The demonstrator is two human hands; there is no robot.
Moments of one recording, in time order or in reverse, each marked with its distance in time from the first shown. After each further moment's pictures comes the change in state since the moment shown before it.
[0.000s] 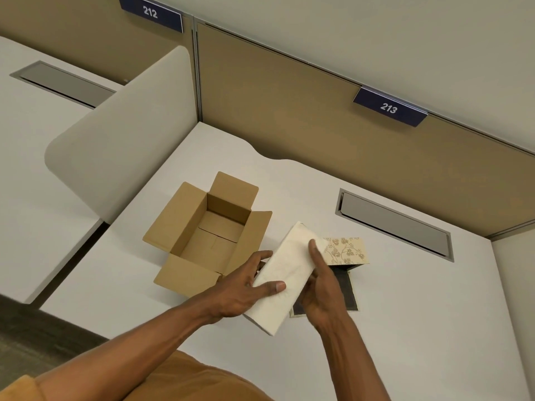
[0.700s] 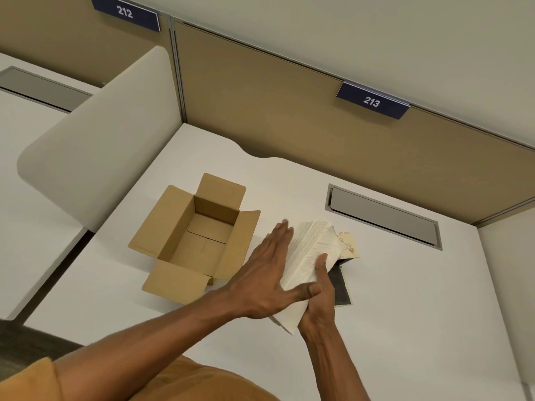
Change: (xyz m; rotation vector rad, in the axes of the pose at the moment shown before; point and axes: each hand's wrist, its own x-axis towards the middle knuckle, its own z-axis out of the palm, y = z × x) left_hand 0.021 0.056 0.038 0.645 0.092 0.316; right_hand 0.003 0.026 -0.016 0.326 0.056 -0.027
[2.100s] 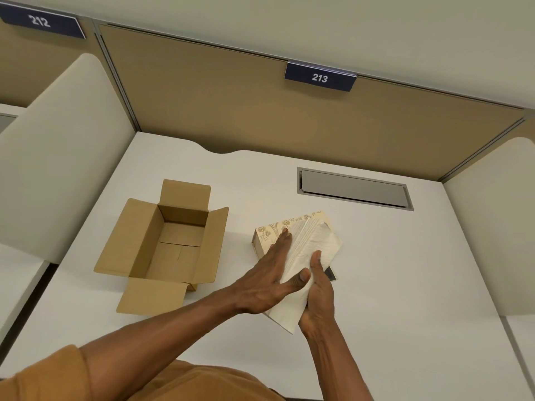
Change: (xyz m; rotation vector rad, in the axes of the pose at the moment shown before) left_hand 0.029 0.012 0.047 -0.278 -0.326 -0.003; right_hand 0.001 -0.005 -0.050 0.200 0.022 -0.115
